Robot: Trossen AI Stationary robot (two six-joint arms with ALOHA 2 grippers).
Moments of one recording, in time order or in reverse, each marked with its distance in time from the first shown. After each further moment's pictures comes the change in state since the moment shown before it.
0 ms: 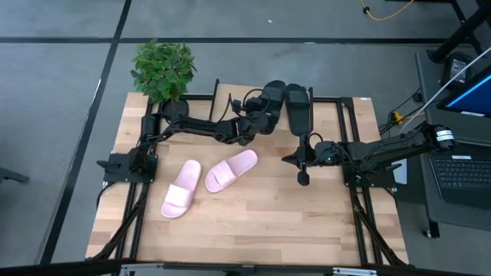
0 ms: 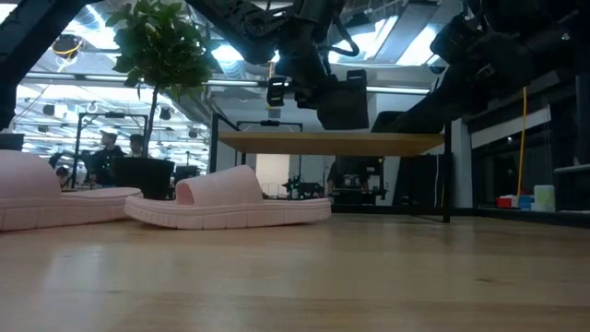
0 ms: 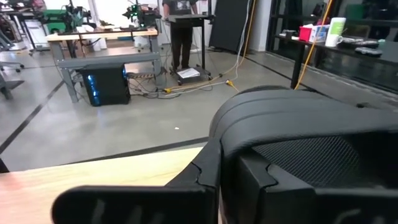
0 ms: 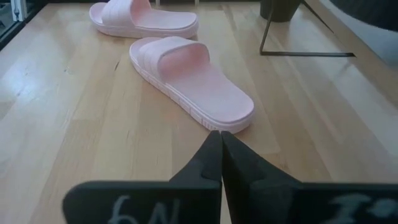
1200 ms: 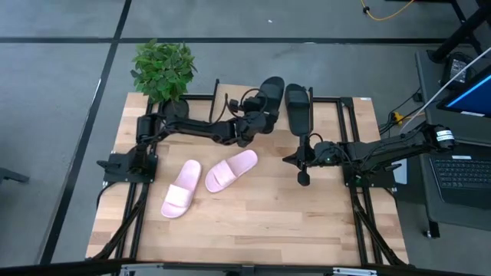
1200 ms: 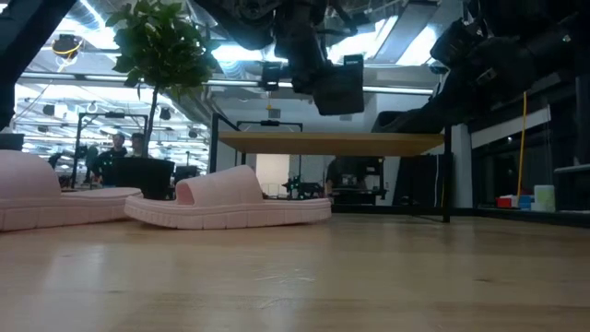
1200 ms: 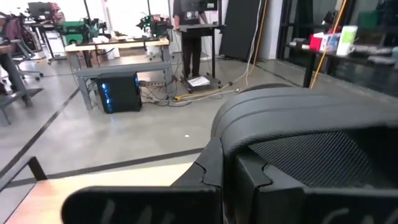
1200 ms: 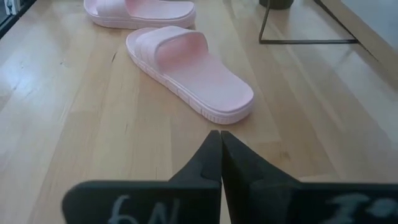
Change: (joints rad) left arm -0.027 -0.043 0.000 -0.003 -0.082 0.044; right arm -0.001 0.000 0.000 -0.033 0.002 0.027
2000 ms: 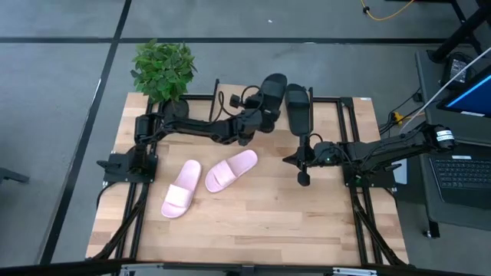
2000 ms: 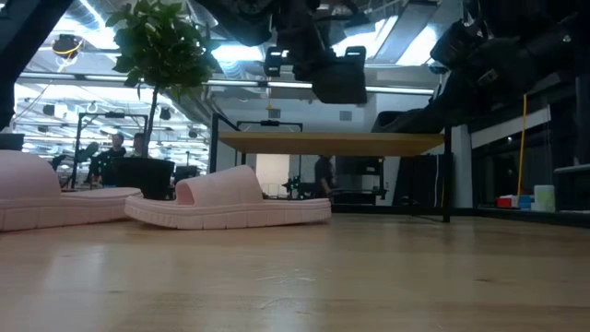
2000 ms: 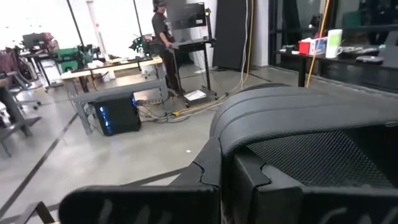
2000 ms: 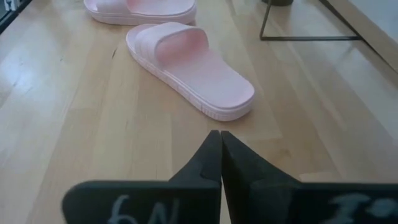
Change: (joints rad) left arm 0.001 -0.021 0.001 0.121 0.028 0.224; right arm 0.000 0.000 0.000 -0.013 -0.003 0.000
